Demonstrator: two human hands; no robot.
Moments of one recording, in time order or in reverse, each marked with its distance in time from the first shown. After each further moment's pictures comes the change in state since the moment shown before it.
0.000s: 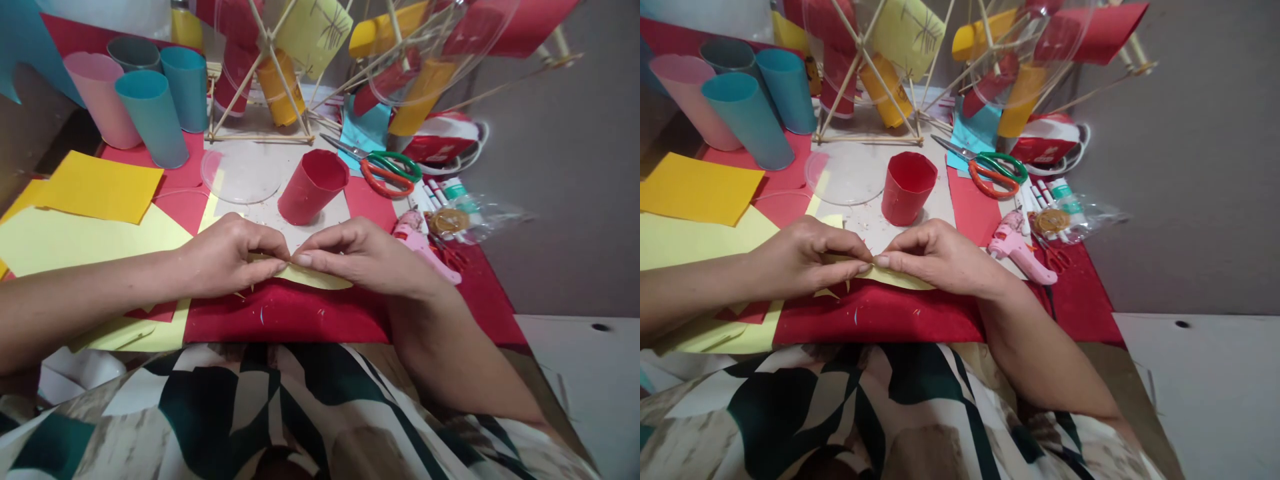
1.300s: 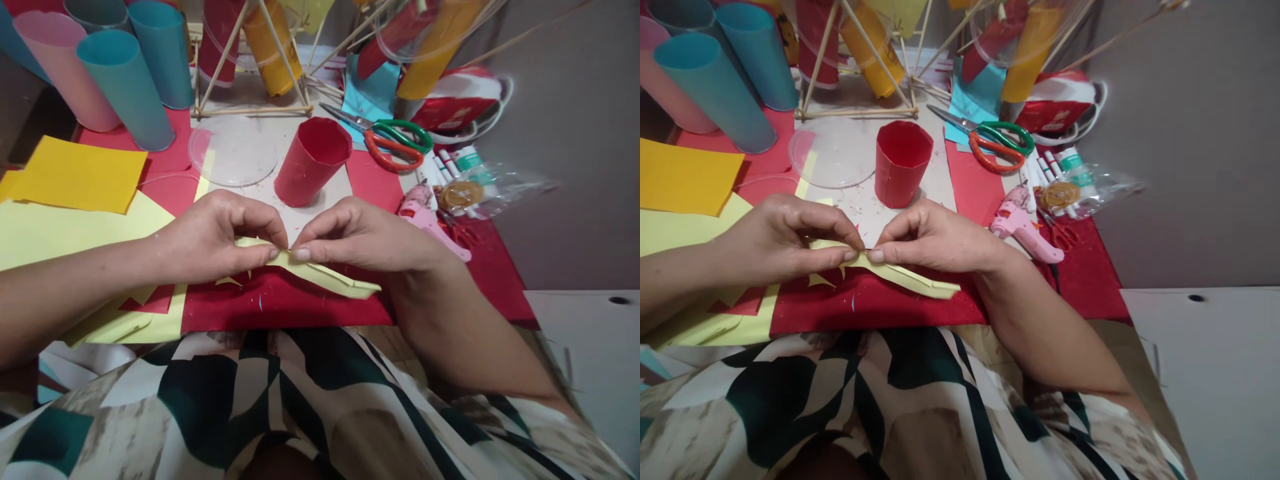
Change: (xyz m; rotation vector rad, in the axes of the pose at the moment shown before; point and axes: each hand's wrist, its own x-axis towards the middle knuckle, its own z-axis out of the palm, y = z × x) left_hand 0.004 0.006 -0.005 -0.183 -0.025 -0.077; right_hand 0.004 0.002 -0.004 0.117 -0.138 0.070
